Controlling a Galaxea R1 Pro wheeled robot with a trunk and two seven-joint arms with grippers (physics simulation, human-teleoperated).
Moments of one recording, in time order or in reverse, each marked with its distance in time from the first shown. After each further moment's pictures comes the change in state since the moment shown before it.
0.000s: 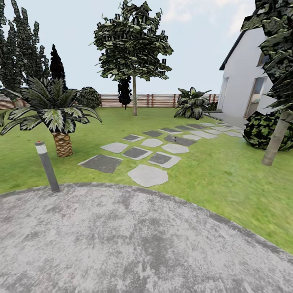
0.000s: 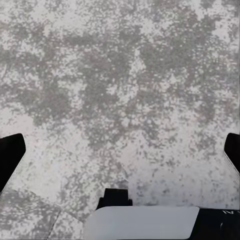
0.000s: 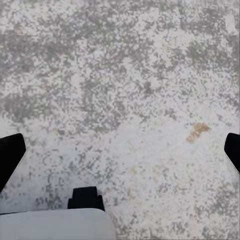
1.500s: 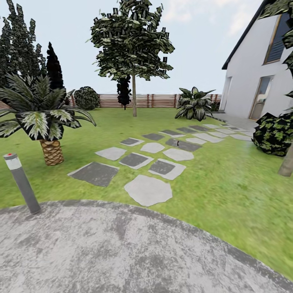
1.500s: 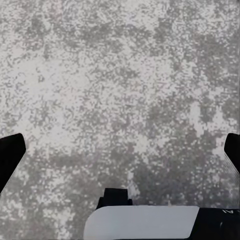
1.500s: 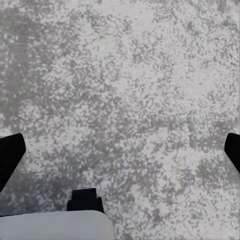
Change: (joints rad) left arm 0.000 0.000 -0.003 0.000 0.000 0.001 0.000; right arm 0.000 -0.002 0.000 0.000 0.000 -0.008 0.000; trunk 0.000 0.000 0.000
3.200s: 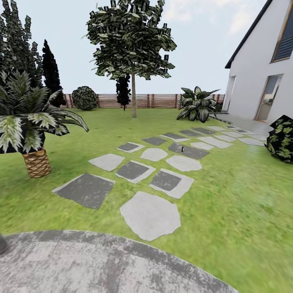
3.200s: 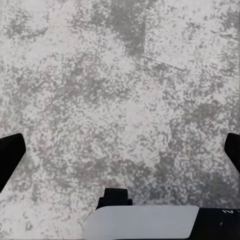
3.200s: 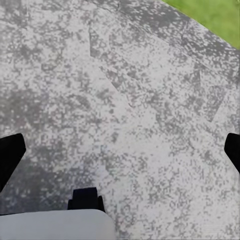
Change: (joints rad) left arm 0.000 0.000 0.000 0.000 0.000 0.000 0.000; right arm 0.000 0.002 0.001 0.002 0.000 0.002 0.000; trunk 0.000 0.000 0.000
